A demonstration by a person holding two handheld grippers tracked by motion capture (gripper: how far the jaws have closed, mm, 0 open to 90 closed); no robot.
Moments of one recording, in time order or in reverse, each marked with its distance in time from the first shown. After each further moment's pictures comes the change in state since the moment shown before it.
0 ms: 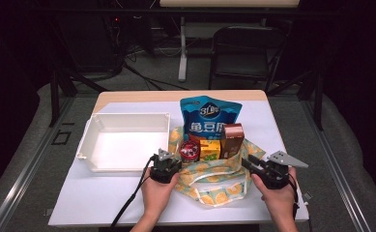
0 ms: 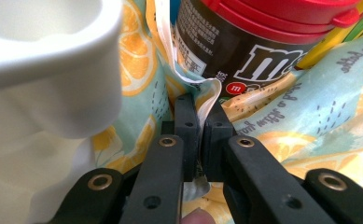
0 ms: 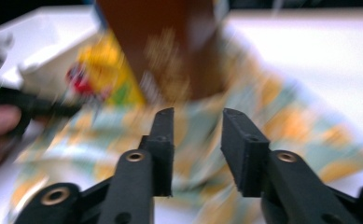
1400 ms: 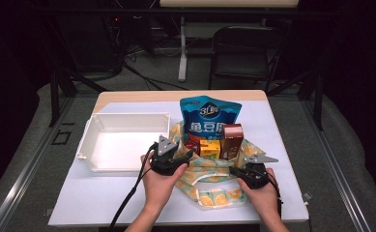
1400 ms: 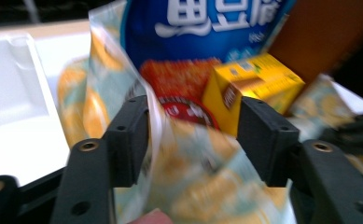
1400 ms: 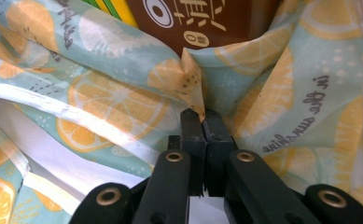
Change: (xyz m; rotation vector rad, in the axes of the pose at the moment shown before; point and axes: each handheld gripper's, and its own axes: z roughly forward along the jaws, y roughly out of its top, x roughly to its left) left arm -0.032 0.054 -0.048 -0.209 0.002 0.079; right arm 0.006 -0.037 0.057 0.275 0.075 -0.011
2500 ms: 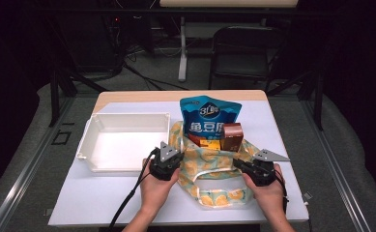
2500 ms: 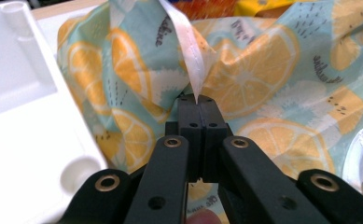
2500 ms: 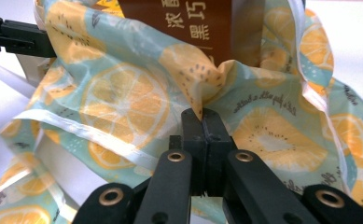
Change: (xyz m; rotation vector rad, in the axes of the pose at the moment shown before) left arm 0.015 -0.035 0.008 0.087 -0.018 0.067; right arm 0.001 0.017 -0.027 -0.142 0.019 -0.040
